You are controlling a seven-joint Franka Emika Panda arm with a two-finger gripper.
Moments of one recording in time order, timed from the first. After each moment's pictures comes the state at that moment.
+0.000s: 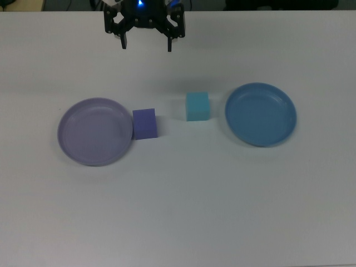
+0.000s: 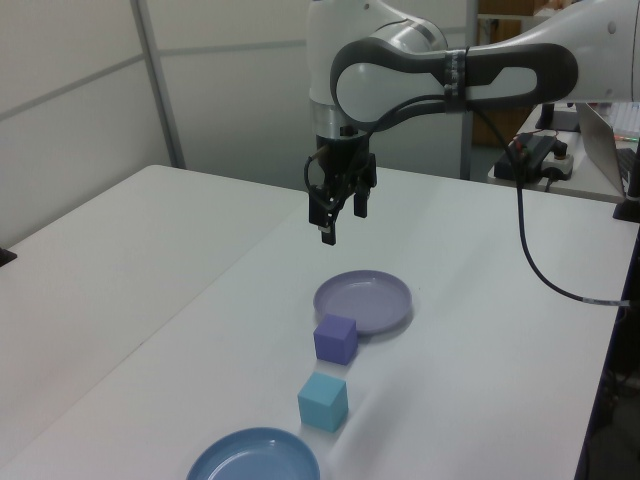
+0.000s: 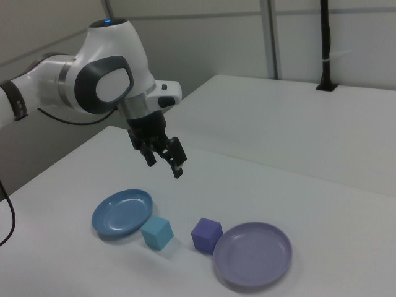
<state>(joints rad) -0.11 0.06 0.21 -1.63 -0.02 1.74 0.10</state>
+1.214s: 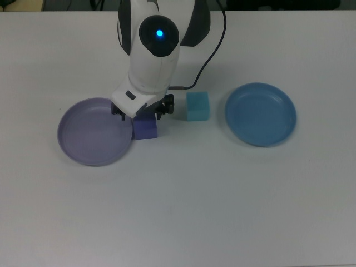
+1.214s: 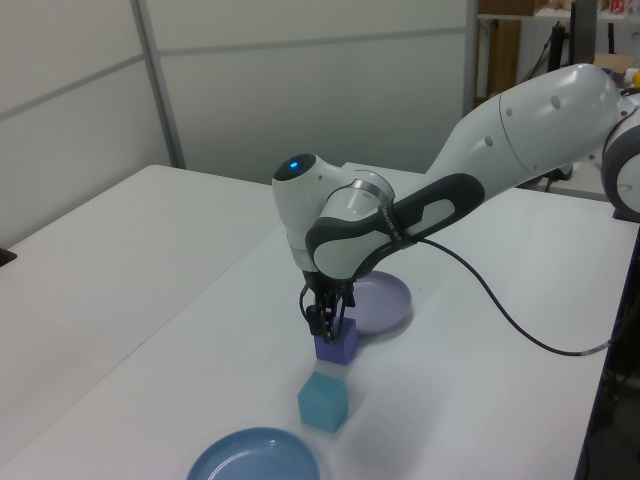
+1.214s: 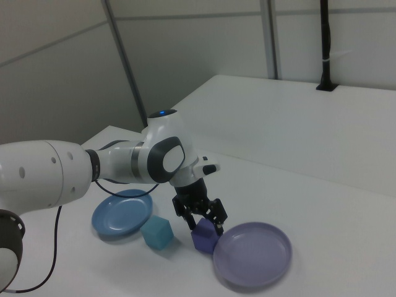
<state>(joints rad) -0.09 0.39 0.21 -1.75 -0.29 2.06 0.10</state>
